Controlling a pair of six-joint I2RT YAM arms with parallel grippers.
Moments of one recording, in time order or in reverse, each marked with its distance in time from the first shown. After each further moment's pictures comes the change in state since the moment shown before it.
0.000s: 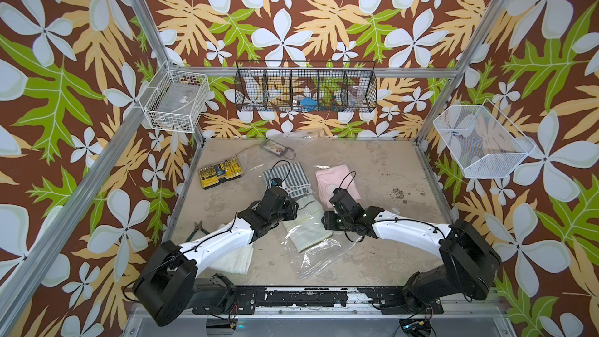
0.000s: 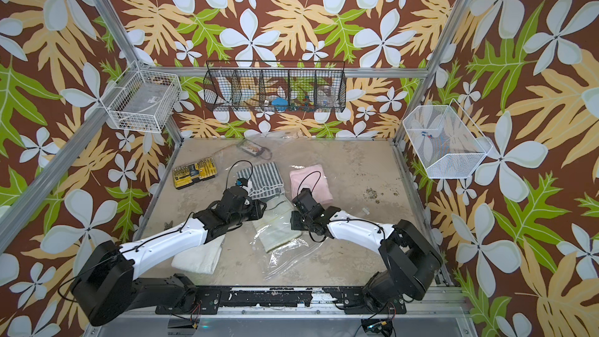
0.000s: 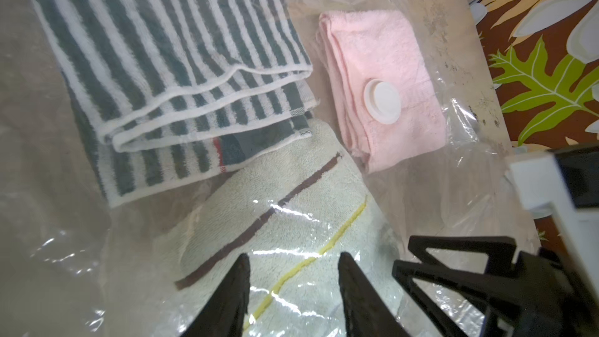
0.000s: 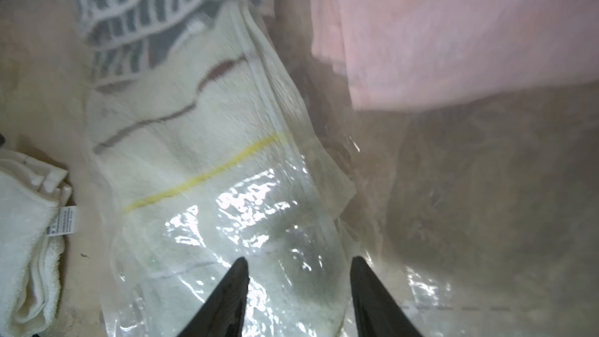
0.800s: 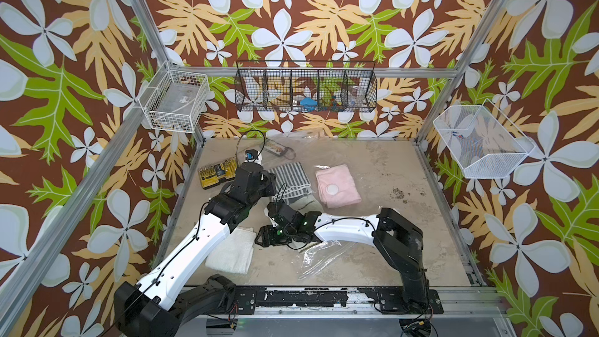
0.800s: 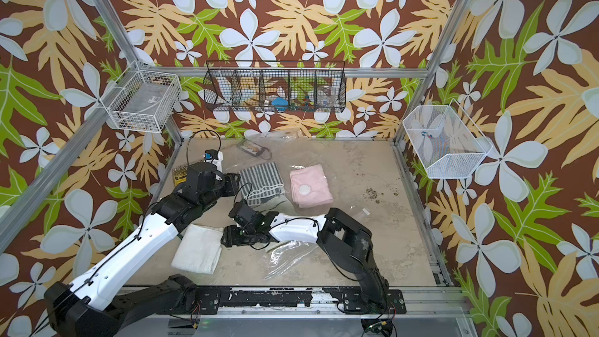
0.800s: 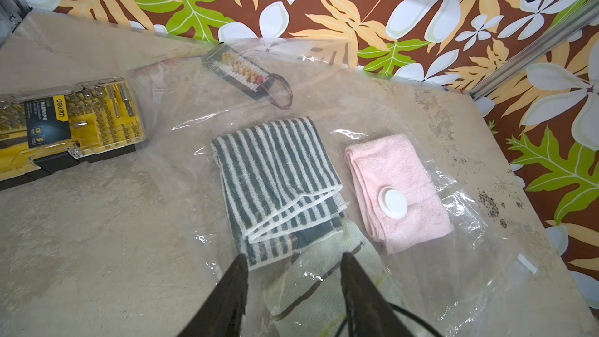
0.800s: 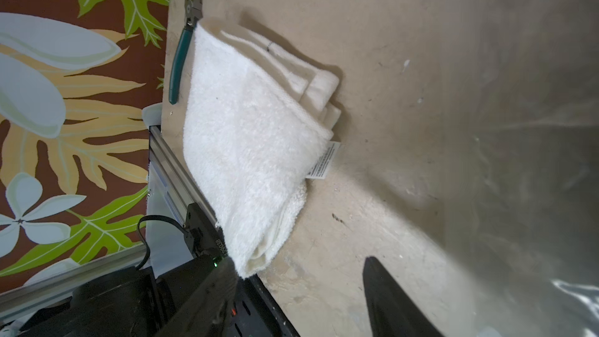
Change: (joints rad) left arm 0.173 -0.155 0.296 -0.306 -0.138 0.208; right arm 0.340 0.556 0.498 0.167 -0.346 0.266
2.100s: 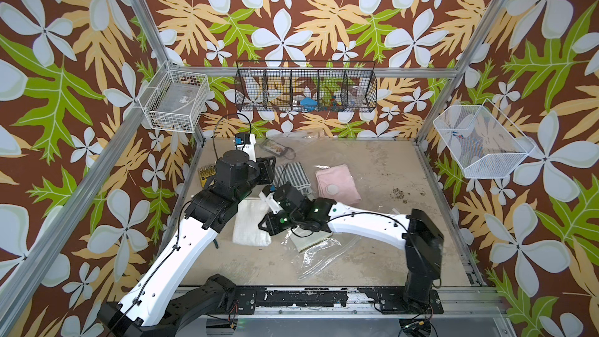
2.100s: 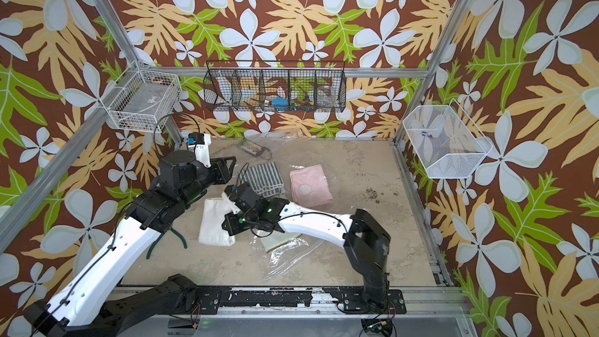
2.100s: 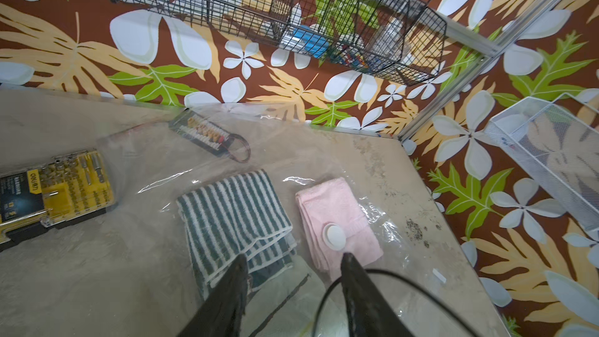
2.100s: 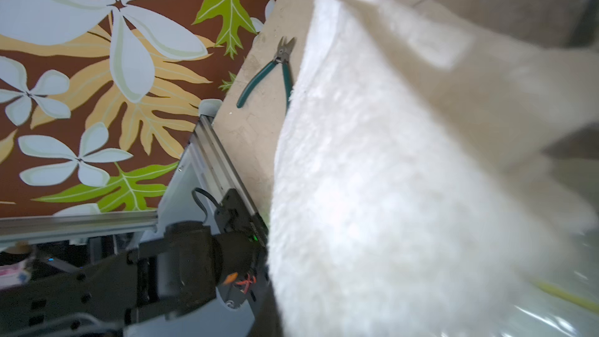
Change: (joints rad) left arm 0.002 -0.047 0.209 -0.050 0.102 0.004; right arm -0.063 -0.272 0.031 -0.187 0.013 -0.356
